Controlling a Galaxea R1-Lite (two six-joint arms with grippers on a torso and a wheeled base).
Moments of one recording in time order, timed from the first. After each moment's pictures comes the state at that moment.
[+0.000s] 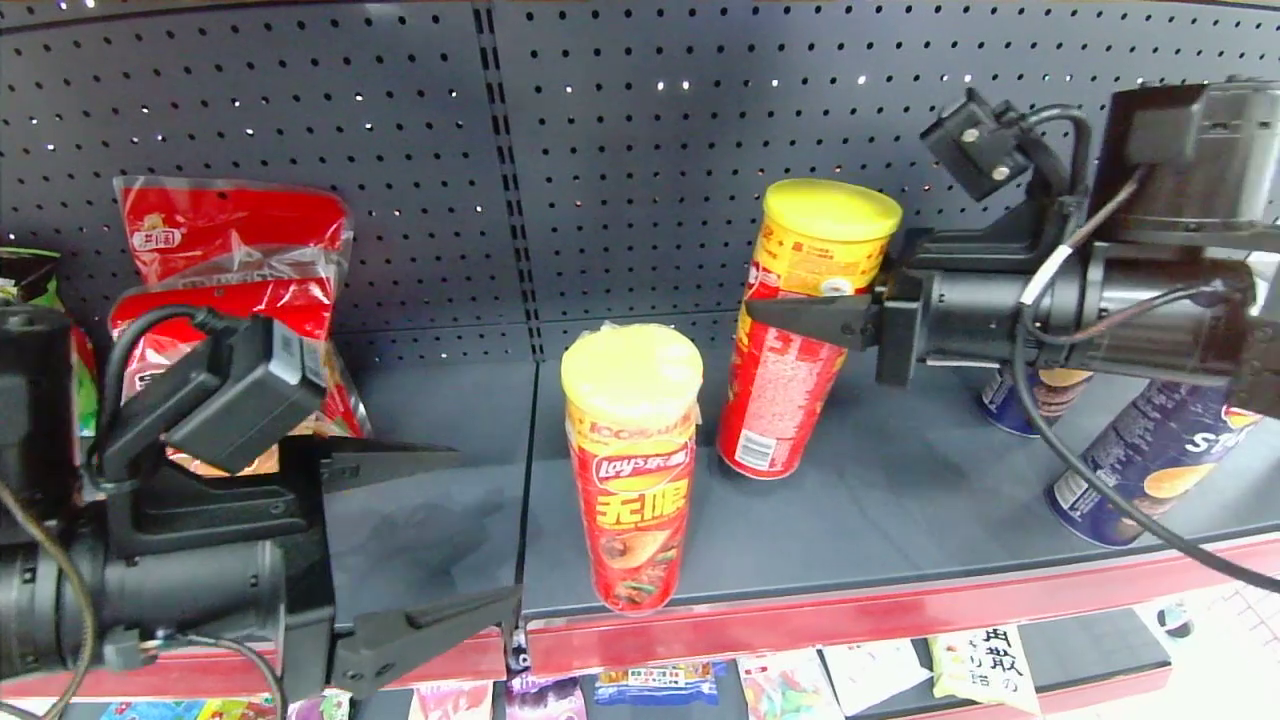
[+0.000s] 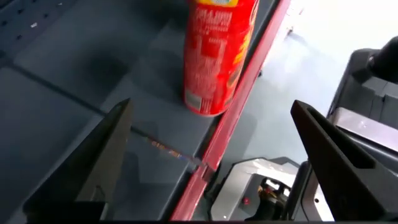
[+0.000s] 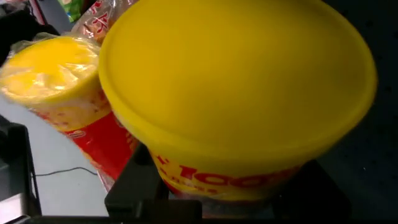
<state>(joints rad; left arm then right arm) -0.51 1.24 -0.64 -0.20 -0.45 0.21 0.51 1.63 -1.12 -0.33 0.50 -0.19</state>
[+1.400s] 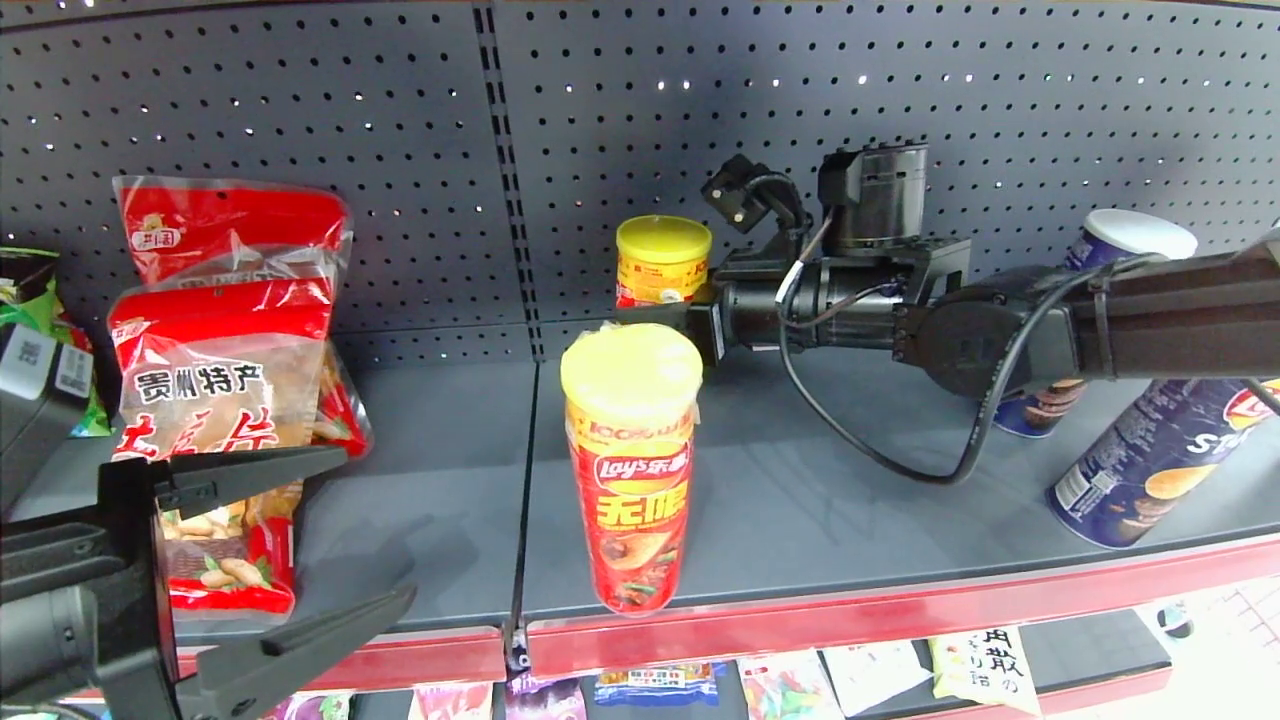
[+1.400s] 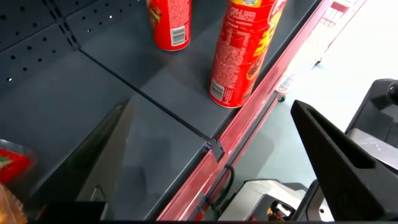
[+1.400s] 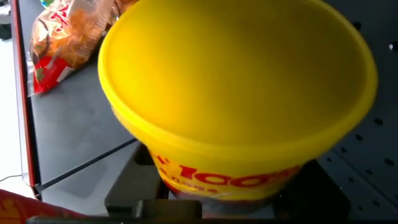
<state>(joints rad) -0.44 1.03 -0.56 -0.19 -0.39 0.14 0.57 2.02 -1.50 -0.32 0.50 -0.20</state>
